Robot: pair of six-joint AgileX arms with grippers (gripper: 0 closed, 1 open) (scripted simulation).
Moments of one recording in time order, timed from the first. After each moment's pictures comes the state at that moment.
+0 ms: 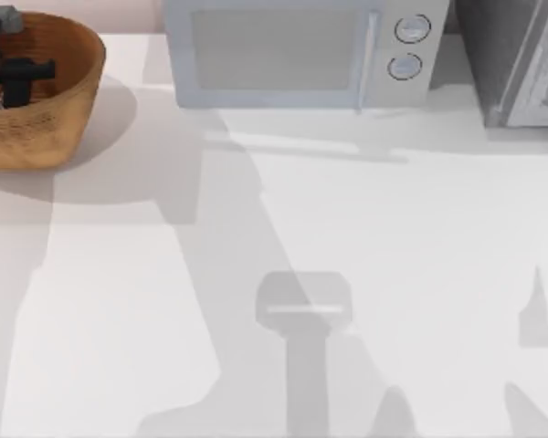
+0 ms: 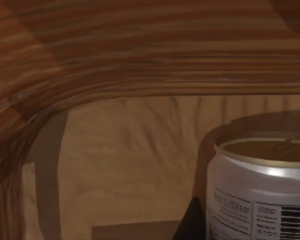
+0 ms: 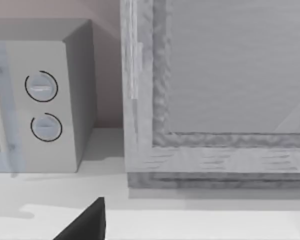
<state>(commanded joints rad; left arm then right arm) 0.10 2.56 2.26 -1.08 0.15 0.11 0.00 0.00 0.00 0.00 0.00 0.00</state>
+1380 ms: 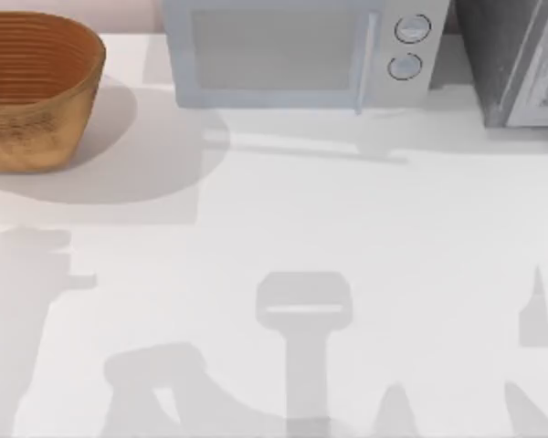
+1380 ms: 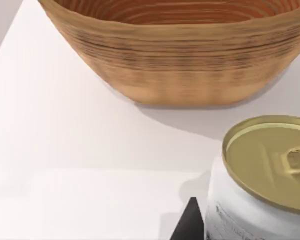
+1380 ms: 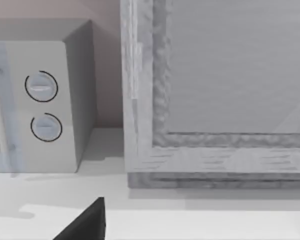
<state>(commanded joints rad) 0.00 0.67 0.53 -0.37 -0.09 0.05 0.00 0.00 0.00 0.00 0.00 0.00</state>
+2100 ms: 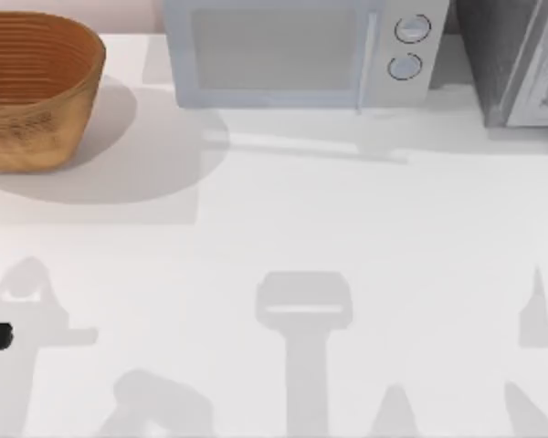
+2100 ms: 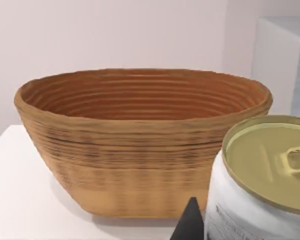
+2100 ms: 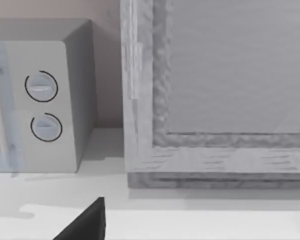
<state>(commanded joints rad) 0.00 0.00 0.00 0.00 0.00 0.00 0.00 0.00 0.00 0.00 0.00 0.00</state>
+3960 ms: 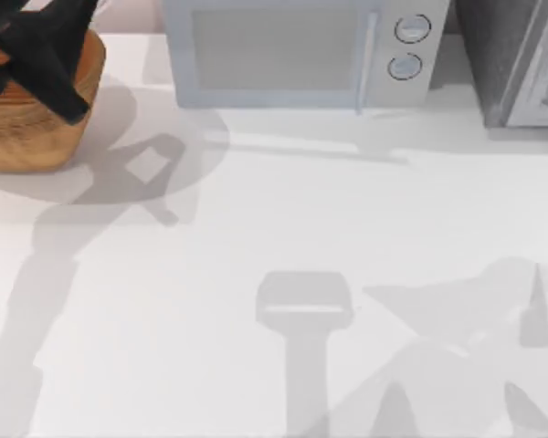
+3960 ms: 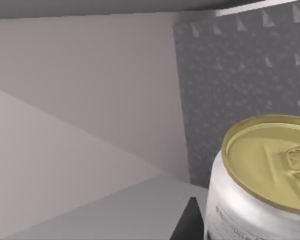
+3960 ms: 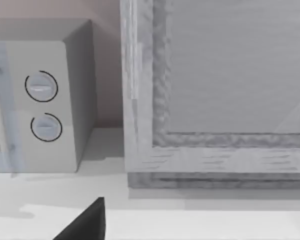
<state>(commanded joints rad) -0.12 1.20 0.65 0.80 0.62 0.00 0.00 0.00 0.00 0.00 0.00 0.00</state>
